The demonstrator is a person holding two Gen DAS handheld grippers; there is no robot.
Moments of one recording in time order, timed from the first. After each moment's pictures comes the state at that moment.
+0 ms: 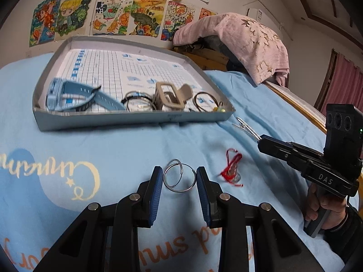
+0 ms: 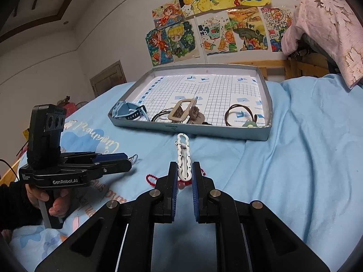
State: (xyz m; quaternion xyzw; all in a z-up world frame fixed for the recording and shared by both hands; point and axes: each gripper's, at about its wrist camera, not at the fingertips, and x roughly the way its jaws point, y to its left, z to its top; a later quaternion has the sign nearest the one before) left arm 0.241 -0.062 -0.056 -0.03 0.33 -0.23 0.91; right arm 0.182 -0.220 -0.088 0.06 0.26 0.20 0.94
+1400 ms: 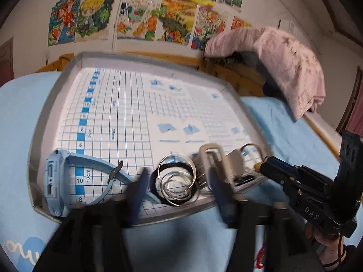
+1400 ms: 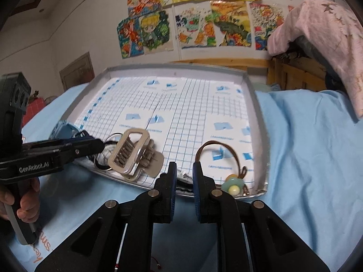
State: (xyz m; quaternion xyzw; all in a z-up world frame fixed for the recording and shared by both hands) left arm 0.332 -0.057 -0.021 -0.05 0.31 -0.15 0.94; right arm 0.288 -0.207 -0.070 0.03 0.28 0.10 0.95
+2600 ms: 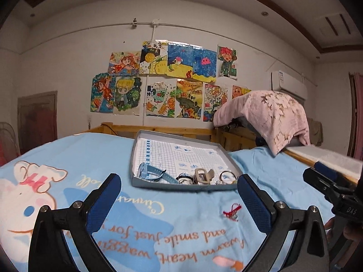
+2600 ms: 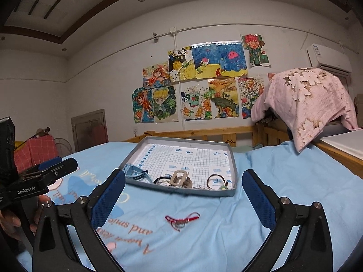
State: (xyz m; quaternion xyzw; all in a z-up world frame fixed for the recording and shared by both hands) left arm 0.085 -0.031 0.030 -0.02 0.09 -0.06 0.99; right arm 0.038 -0.205 -0.003 0.02 0.07 0.08 0.99
